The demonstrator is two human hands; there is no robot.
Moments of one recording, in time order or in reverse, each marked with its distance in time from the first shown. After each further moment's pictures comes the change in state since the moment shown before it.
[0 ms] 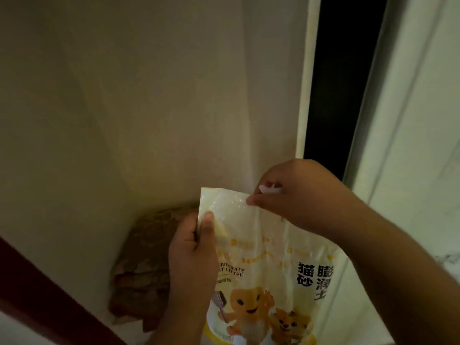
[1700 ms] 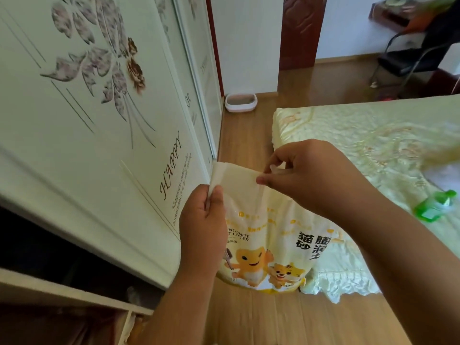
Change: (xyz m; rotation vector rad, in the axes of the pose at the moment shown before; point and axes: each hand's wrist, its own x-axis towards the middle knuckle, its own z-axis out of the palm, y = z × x) left_hand -0.219 0.037 0.185 -0.224 -1.383 0.383; right_hand -0.338 0.054 -0.026 -0.179 0.701 1.304
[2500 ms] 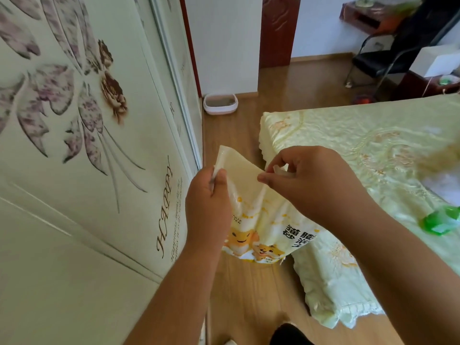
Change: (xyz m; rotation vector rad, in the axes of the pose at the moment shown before) left_hand 0.256 -0.062 0.041 -0.053 -0.128 0.083; right_hand 0.203 -0.023 0.086 0.020 0.135 0.152
